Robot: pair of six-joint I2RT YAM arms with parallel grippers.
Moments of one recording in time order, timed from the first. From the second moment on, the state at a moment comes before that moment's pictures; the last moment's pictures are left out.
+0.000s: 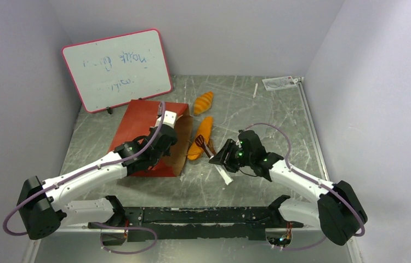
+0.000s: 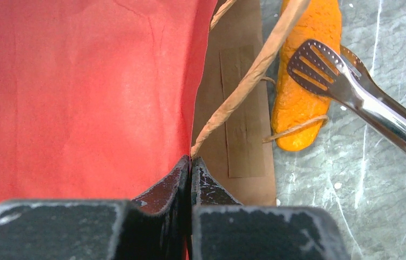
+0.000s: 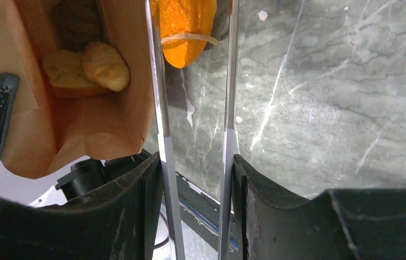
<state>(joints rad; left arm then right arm) -0.90 1.13 0.86 -0.47 -0.59 -0.38 0.60 1.12 0.50 -0.11 -0.31 1.05</state>
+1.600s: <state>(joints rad) -0.89 1.07 0.90 -0.60 -0.59 -0.52 0.44 1.49 1.11 -0.34 0.01 0.81</state>
